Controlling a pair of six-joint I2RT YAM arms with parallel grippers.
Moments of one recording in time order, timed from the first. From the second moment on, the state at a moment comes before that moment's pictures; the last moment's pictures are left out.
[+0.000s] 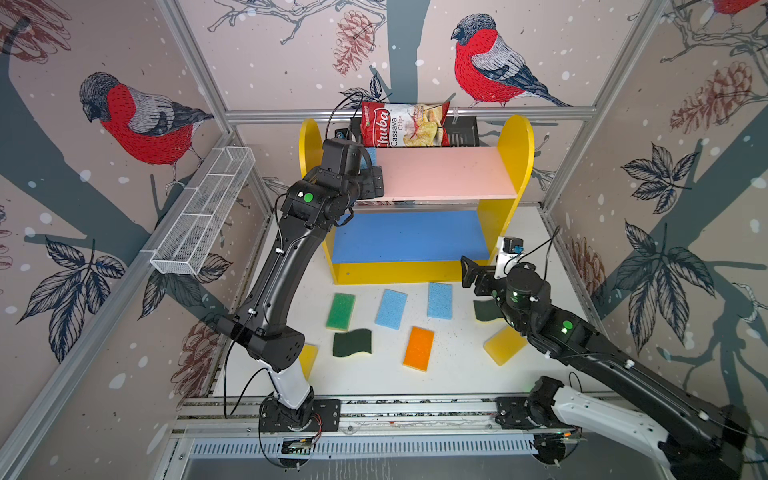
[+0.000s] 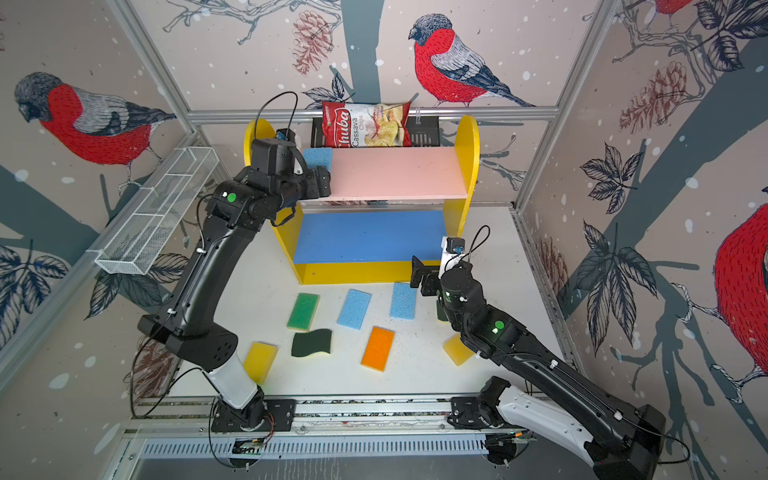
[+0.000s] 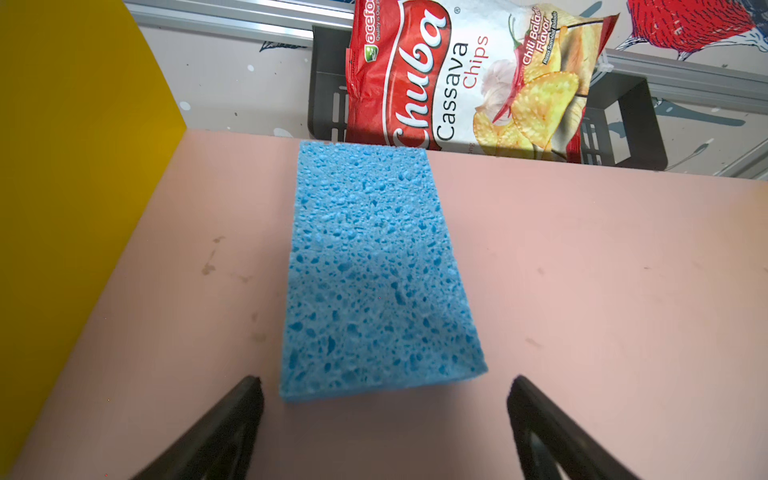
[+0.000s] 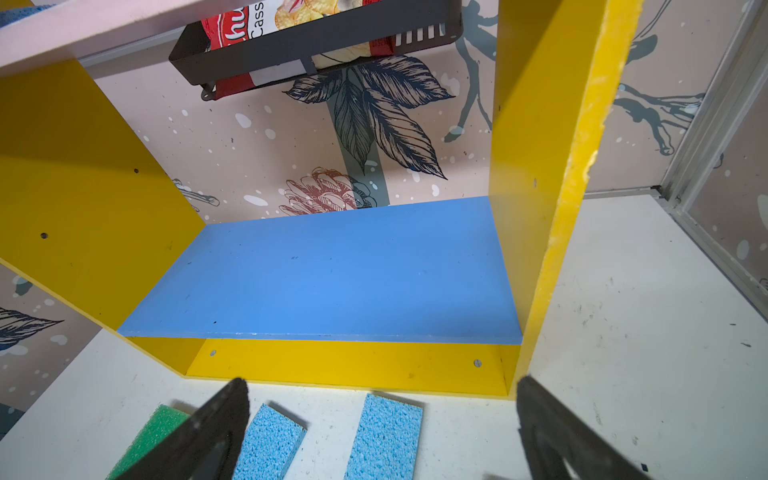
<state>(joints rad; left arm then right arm) -0.48 1.75 2.27 -1.03 -0.27 -0.34 0.84 0.86 0.81 -0.24 0.52 0.35</state>
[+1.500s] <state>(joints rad) -0.54 1.78 2.25 -0.99 -0.47 -0.34 0.83 0.82 0.77 -0.25 0.55 0.34</state>
